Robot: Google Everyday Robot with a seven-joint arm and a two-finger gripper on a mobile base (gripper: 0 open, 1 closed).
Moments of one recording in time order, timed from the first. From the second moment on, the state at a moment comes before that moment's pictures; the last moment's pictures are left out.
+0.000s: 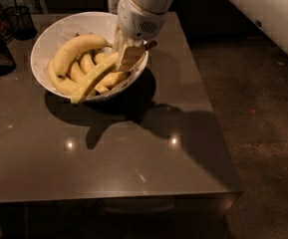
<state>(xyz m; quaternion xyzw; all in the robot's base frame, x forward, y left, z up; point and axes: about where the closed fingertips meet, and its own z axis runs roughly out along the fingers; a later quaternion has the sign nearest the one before) 0.575 0.041 0.954 -0.79 0.57 0.04 0.23</state>
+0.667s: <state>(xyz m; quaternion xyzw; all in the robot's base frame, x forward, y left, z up) 0.533 0.037 0.967 -0.76 0.59 0.03 0.25</state>
